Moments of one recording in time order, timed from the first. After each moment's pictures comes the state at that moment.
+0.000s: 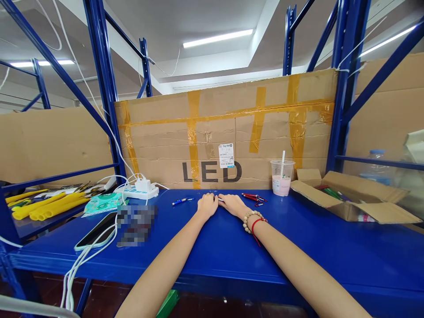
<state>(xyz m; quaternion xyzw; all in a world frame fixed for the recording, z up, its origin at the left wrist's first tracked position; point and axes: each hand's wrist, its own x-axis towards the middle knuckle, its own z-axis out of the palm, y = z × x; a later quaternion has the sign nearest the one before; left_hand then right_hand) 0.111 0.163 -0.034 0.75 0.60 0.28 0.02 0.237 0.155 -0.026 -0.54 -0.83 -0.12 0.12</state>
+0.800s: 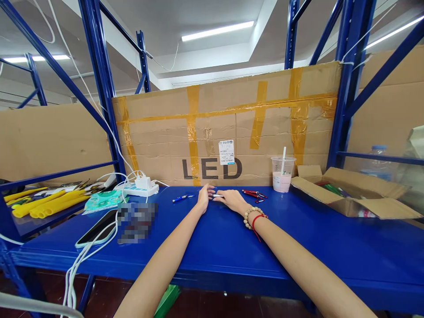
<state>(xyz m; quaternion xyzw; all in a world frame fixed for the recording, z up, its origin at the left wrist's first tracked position) 0.106 0.193 -0.037 0.52 0.45 0.57 0.46 0.239 0.156 -0.023 -0.50 -0.84 -0.13 0.16</state>
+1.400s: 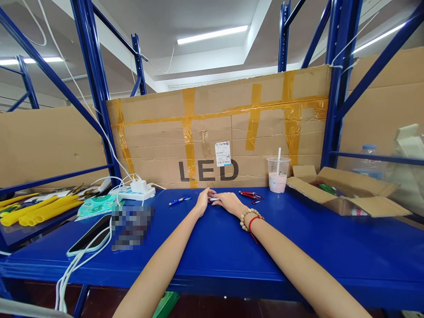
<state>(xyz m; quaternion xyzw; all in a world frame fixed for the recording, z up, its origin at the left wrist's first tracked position) 0.109 0.189 -0.037 0.57 0.45 0.52 0.46 0.238 0.148 -0.018 -0.48 -0.86 -0.09 0.15</state>
